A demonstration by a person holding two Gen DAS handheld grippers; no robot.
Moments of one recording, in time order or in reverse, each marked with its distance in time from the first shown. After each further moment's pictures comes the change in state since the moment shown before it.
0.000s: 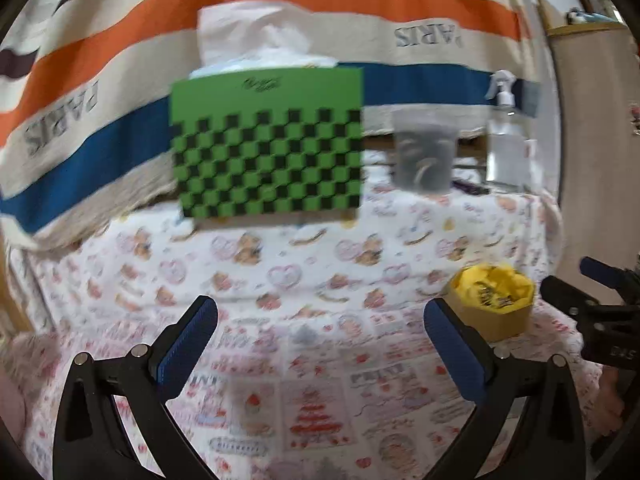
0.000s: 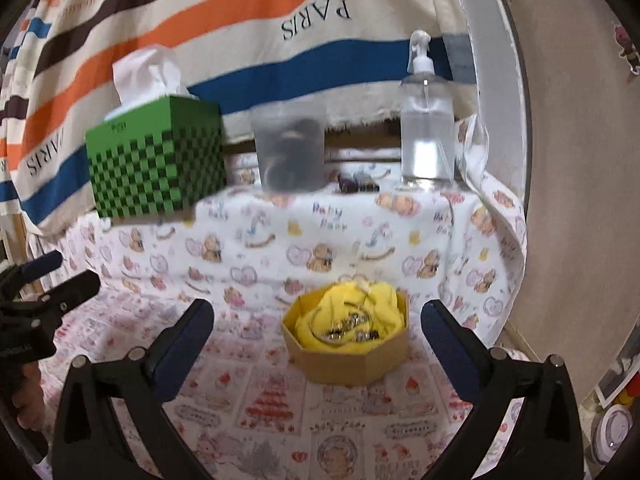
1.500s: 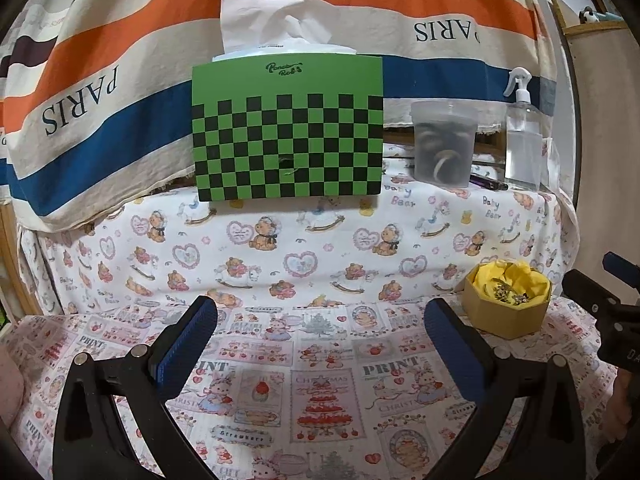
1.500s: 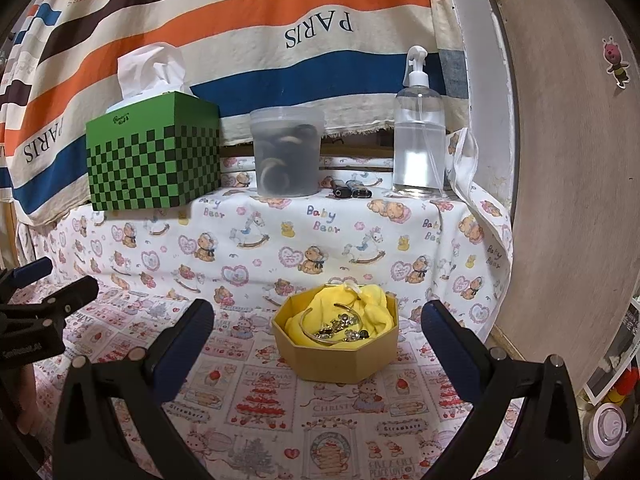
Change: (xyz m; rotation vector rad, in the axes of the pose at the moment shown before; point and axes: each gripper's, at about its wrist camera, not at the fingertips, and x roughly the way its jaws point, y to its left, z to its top) left arm 0.003 0.003 -0.010 -0.022 -0.010 0.050; right arm -0.008 0.003 -0.006 -0.035 -0.047 -0.054
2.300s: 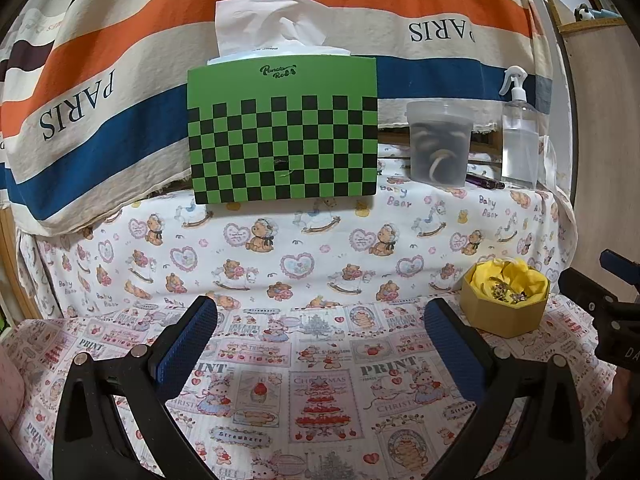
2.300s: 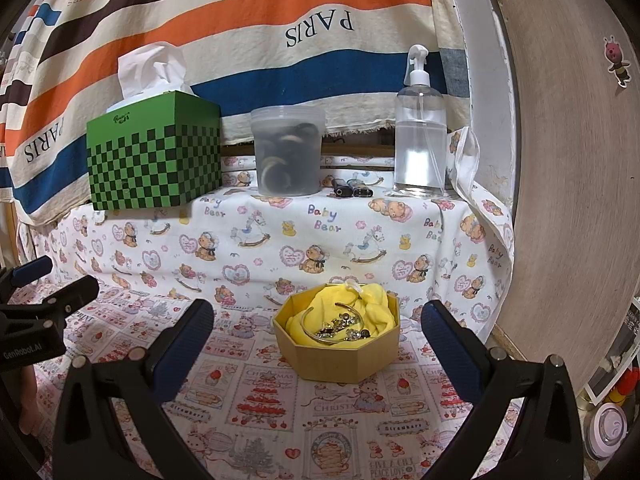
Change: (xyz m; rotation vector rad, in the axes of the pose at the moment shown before) left arm -0.002 -0.003 0.000 0.012 -0.005 -0.001; right arm 0.001 0.001 0.000 -0.002 0.002 0.001
